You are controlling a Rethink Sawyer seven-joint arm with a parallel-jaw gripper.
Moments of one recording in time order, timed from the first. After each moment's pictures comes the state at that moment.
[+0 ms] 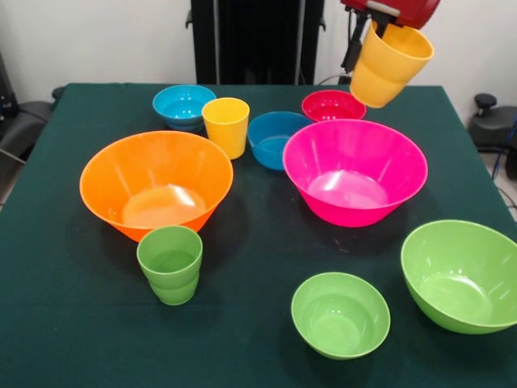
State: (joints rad) arm 0.23 -0.70 -0.38 1.58 0.07 0.61 2.00
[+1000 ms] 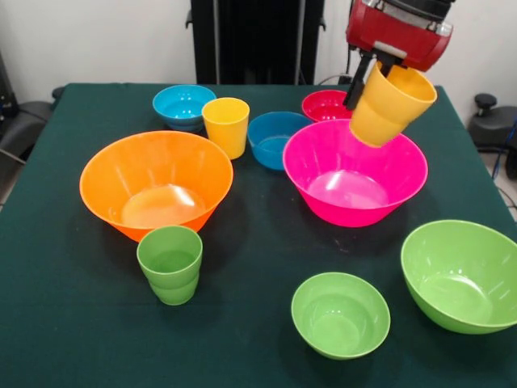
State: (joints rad) arm 0.27 -0.56 -0.43 1.45 0.07 0.57 2.00
